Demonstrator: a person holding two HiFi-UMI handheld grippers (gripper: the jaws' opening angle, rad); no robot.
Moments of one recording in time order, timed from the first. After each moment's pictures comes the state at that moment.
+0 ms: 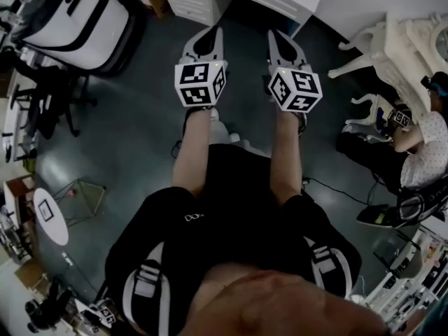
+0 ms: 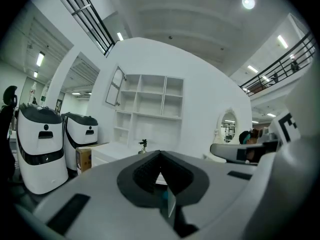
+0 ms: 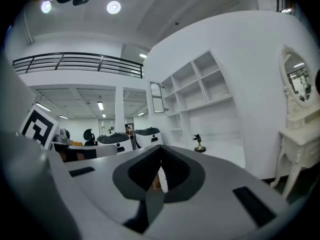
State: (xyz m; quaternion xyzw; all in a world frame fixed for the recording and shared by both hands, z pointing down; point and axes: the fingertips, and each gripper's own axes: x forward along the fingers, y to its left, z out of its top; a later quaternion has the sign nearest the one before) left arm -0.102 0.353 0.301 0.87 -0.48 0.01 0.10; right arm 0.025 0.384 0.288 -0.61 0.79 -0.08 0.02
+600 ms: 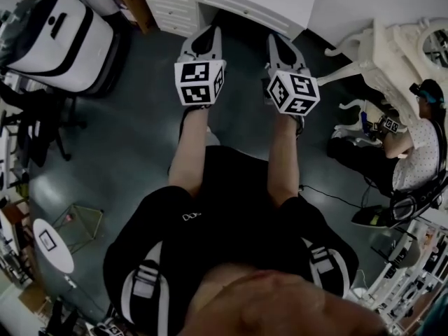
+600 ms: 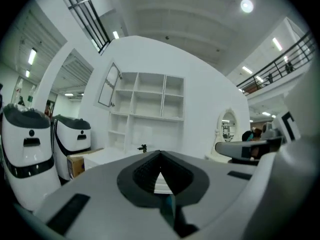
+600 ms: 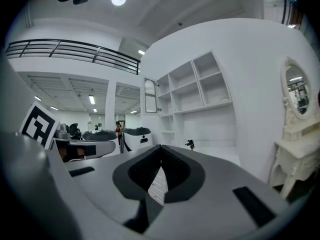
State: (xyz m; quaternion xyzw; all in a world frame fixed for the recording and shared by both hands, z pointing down) left arm -0.098 0.255 0.292 0.89 -0.45 0.01 0.08; right arm 0.033 0.302 0.277 -0.65 0.76 -0.05 -0.01
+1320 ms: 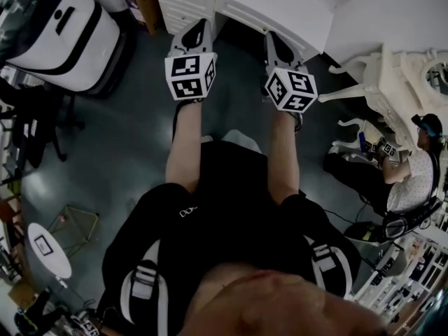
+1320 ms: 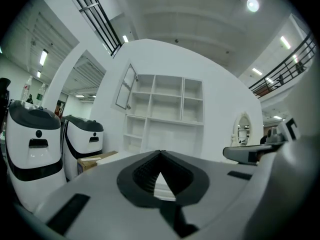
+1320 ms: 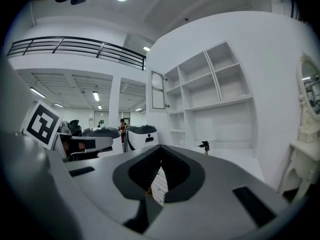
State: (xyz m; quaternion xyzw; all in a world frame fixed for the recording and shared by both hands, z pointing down) left arm -0.199 0.138 0.288 0.87 -0.49 -0.02 0.09; right arm -0.047 0.189 0.277 -0.63 0.77 -0.05 -0.03
